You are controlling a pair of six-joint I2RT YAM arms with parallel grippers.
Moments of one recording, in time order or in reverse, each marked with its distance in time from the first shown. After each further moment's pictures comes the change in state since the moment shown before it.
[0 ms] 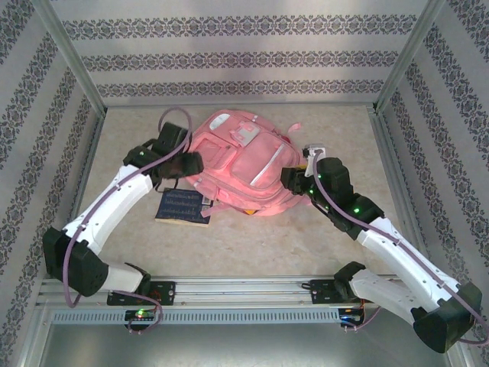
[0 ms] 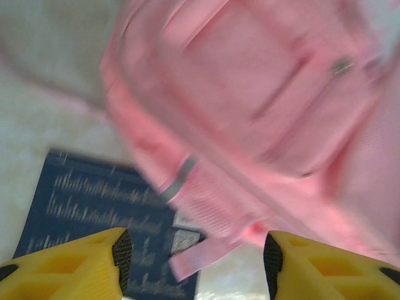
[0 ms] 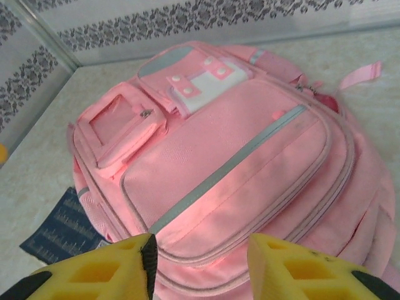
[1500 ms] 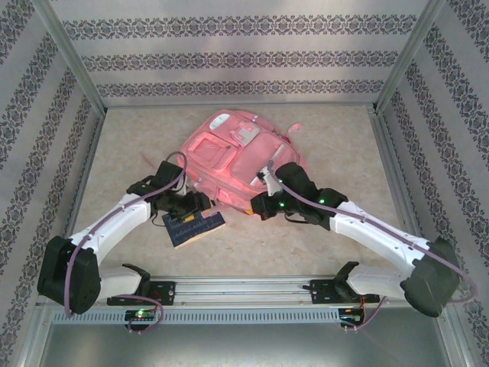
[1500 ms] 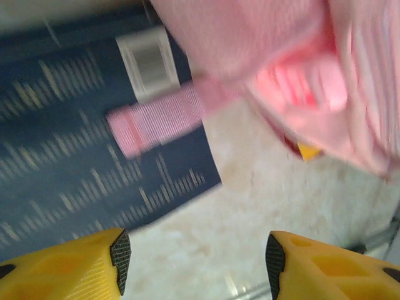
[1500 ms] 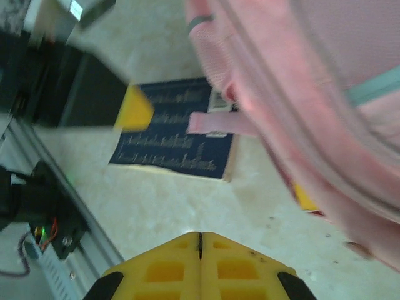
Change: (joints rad) left arm 0.060 -0.093 -0.405 0.198 0.472 -0.122; right arm 0.209 0.278 0.056 -0.060 -0.359 0.008
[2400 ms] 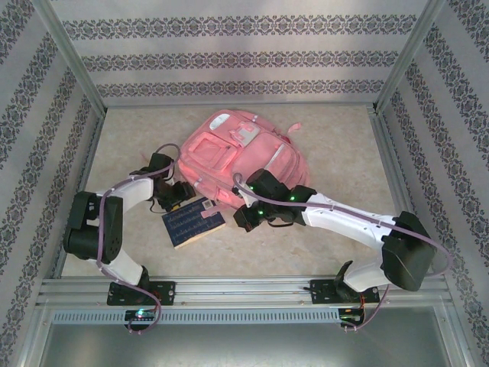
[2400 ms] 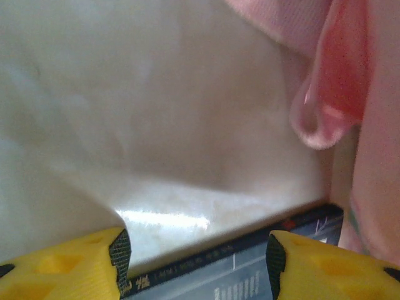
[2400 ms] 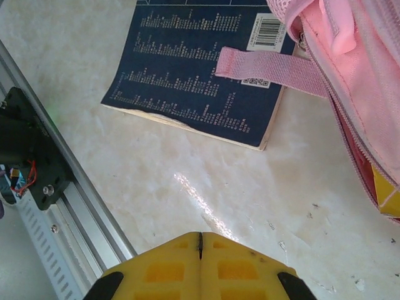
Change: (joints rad) left arm 0.205 0.318 0.015 0.183 -0.076 0.097; right arm 0.114 0.211 0.092 -0.060 -0.002 -0.085
